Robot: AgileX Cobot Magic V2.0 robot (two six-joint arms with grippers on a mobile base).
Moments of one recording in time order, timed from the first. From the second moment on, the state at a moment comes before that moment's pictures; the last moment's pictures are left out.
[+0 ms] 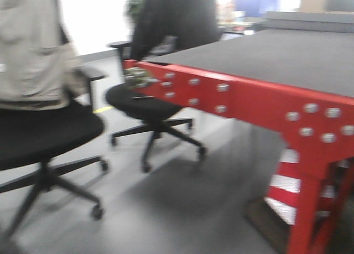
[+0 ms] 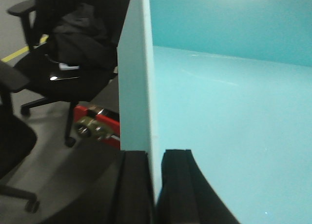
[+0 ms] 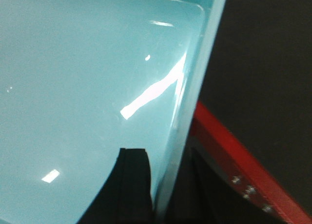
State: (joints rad) left arm -0.23 1.32 -1.60 -0.10 0.67 -0.04; right arm 0.23 1.43 -1.72 0.08 0.95 0.08
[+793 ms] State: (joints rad) left arm -0.23 1.32 -1.60 -0.10 0.67 -0.04; right arm 0.23 1.43 -1.72 0.08 0.95 0.08
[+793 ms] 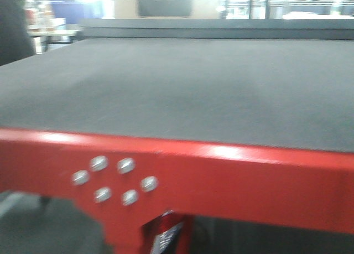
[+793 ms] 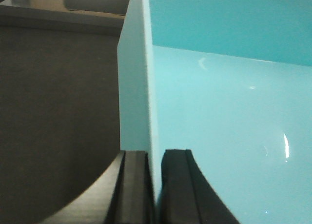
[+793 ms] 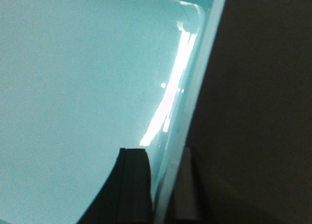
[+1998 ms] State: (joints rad) left arm -0.23 1.32 -1.60 -0.10 0.67 -0.04; right arm 0.23 1.43 -1.72 0.08 0.95 0.08
